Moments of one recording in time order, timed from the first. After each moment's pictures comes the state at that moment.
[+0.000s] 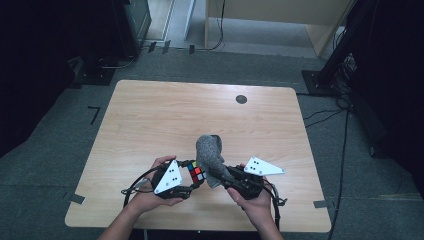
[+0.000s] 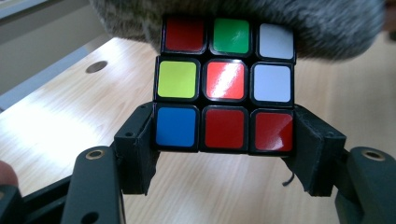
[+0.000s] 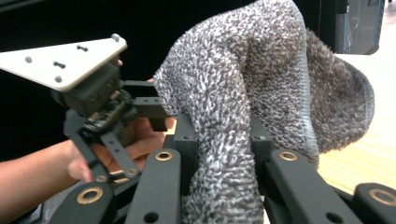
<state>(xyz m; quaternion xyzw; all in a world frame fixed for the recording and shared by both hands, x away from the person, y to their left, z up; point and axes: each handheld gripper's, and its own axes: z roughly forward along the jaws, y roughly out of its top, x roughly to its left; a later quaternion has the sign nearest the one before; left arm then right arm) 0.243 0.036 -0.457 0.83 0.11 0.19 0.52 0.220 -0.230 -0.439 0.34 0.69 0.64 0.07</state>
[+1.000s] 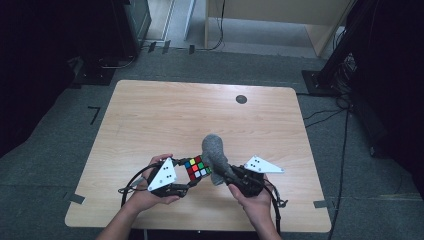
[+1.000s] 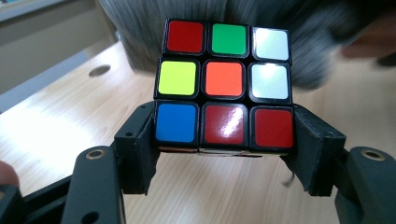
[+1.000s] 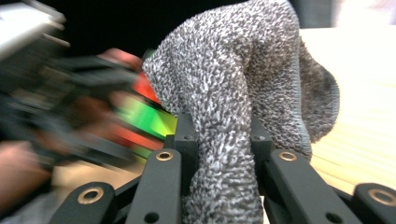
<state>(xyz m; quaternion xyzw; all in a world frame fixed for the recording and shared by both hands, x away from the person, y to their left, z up) 0.249 0.050 -0.450 0.81 0.13 0.17 0.55 0.227 -0.238 -0.454 0.42 0.69 0.58 0.11</state>
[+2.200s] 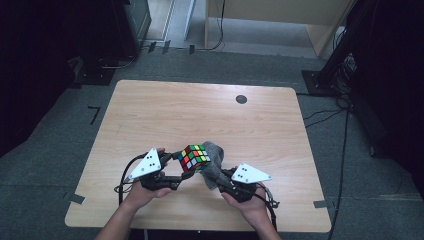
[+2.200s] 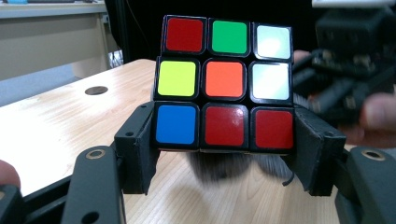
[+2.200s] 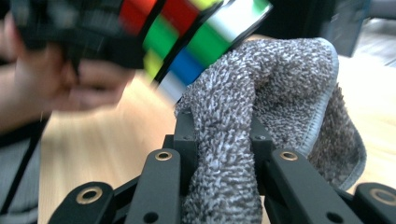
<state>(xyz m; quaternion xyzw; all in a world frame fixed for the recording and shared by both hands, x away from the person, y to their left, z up) 0.260 0.067 -0.442 0.77 0.17 0.11 0.61 0.221 -0.219 -0.462 0.30 0.73 0.59 0.15</state>
